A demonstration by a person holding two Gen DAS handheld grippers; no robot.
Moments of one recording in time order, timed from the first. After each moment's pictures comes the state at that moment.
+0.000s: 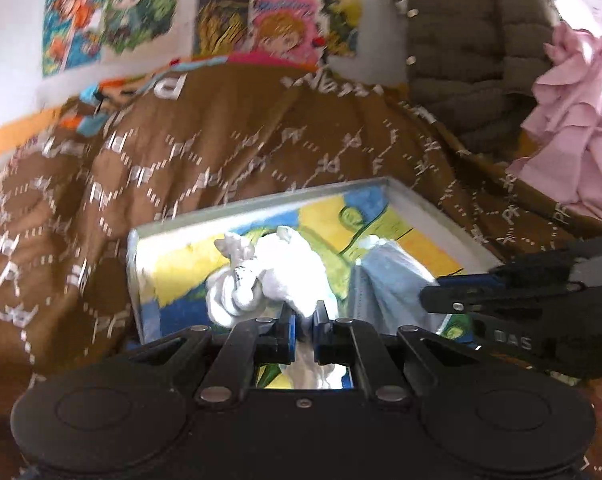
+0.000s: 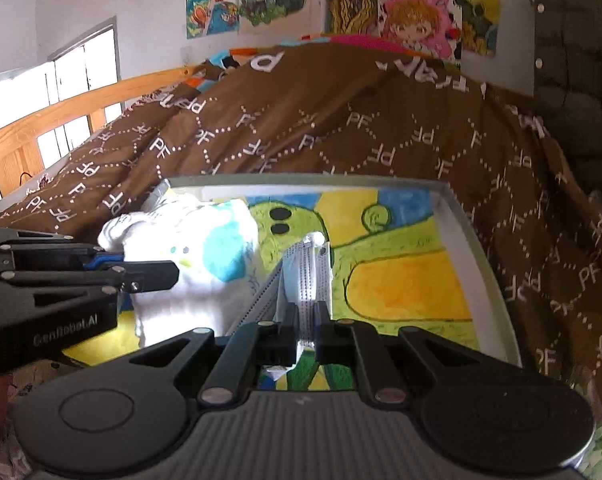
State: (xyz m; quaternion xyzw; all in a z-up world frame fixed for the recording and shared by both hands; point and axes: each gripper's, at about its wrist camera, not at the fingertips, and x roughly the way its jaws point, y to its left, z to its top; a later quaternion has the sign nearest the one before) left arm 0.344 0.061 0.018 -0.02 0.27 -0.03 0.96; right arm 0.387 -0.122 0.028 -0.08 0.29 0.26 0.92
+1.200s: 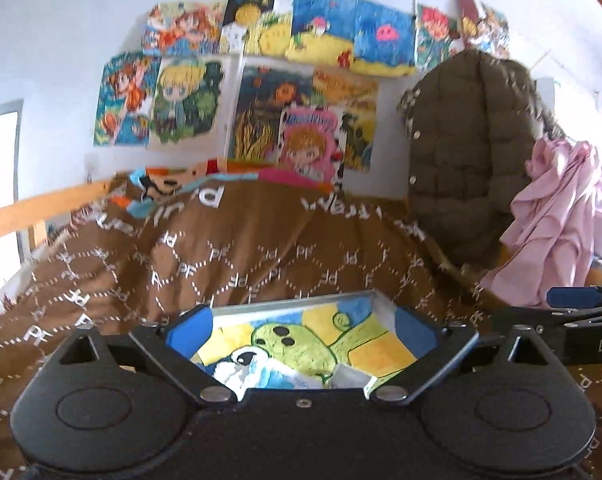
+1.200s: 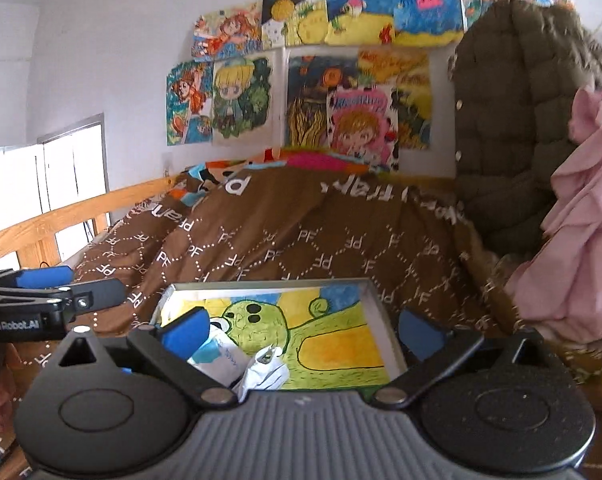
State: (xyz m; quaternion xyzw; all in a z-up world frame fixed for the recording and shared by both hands) left arm 0.219 0.039 0.103 -0.04 0.12 0.01 0.99; right arm 0.270 -0.210 0.124 -0.02 0.15 0.21 0.96
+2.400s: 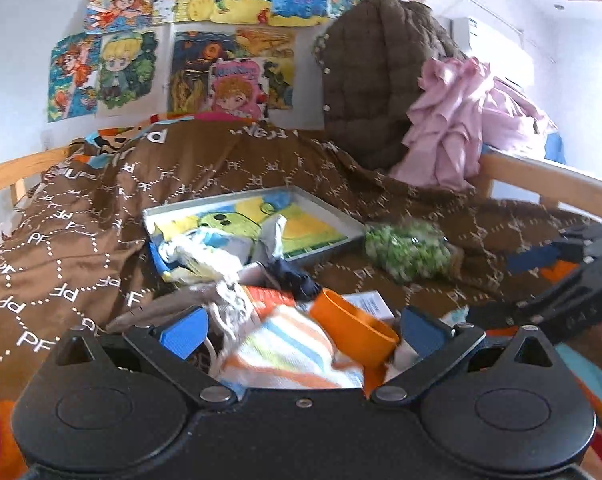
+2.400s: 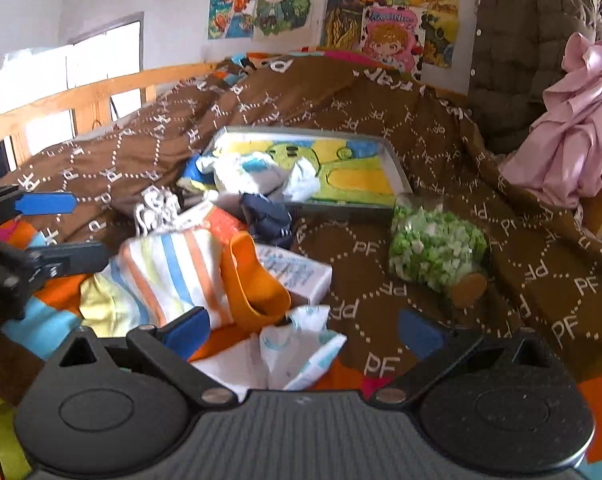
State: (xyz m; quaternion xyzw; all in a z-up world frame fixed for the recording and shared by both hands) left arm 0.037 -0.002 0.020 0.01 0.19 -0.09 0.98; right arm 0.107 -0.244 0.037 -0.10 0.28 0.23 0.93
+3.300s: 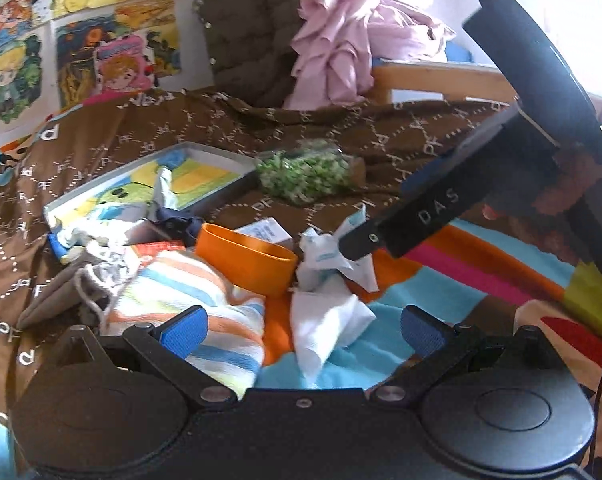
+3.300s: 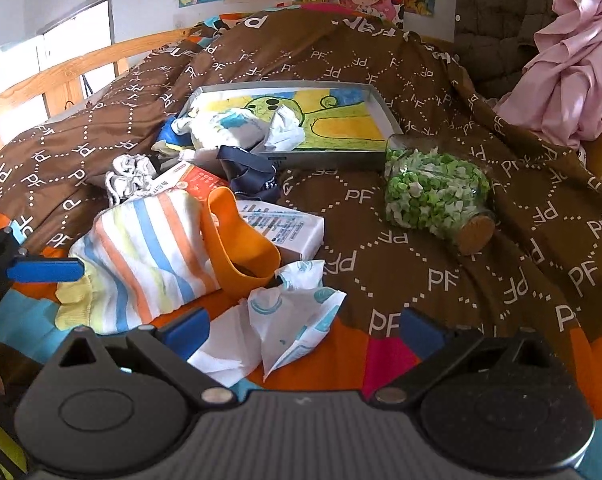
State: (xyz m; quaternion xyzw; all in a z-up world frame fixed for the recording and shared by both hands) left arm 0.034 -0.060 -0.022 0.11 0.25 -0.21 0.94; right arm 0.128 -0.240 0.015 -0.08 0.35 0.20 0.91
